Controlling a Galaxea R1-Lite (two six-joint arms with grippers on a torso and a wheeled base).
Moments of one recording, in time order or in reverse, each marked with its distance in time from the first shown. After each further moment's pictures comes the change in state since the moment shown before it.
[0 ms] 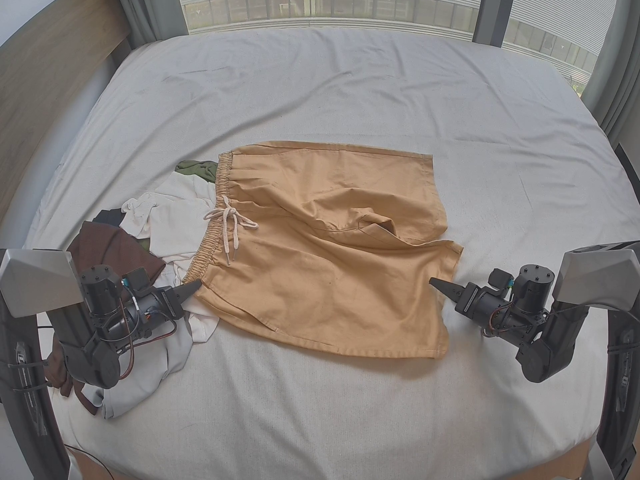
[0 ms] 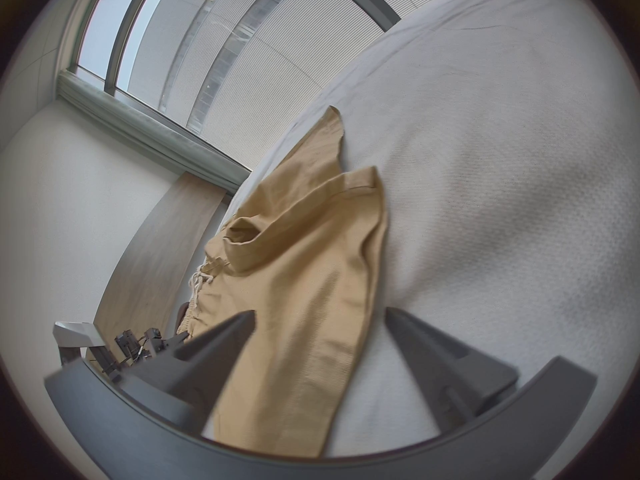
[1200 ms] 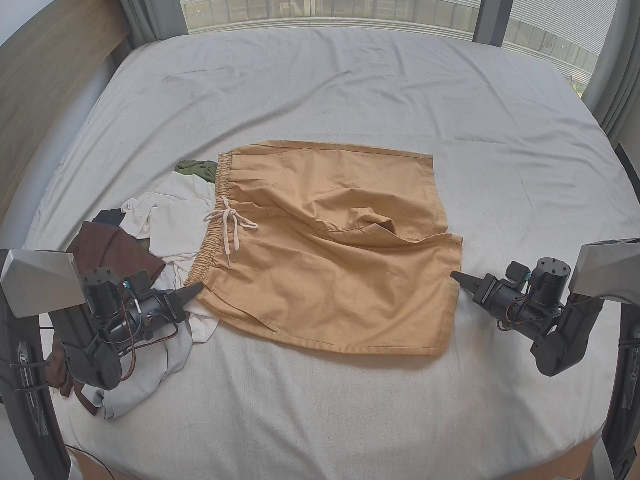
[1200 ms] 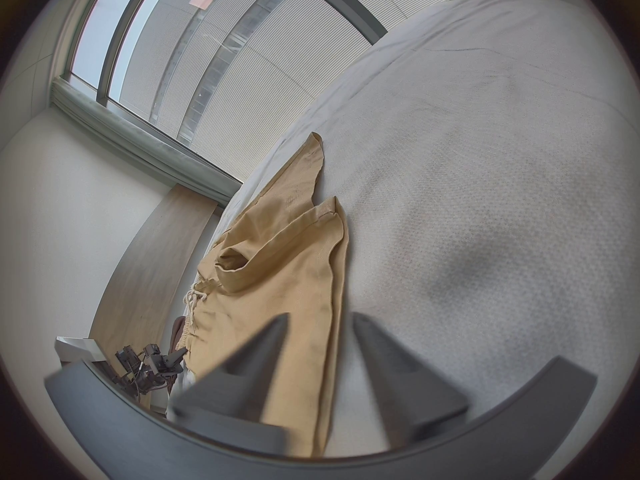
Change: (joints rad) left arm -0.006 0.011 0.003 0.000 -0.001 0.024; right arm -0.071 -0.056 0.026 0.006 0.019 0.011
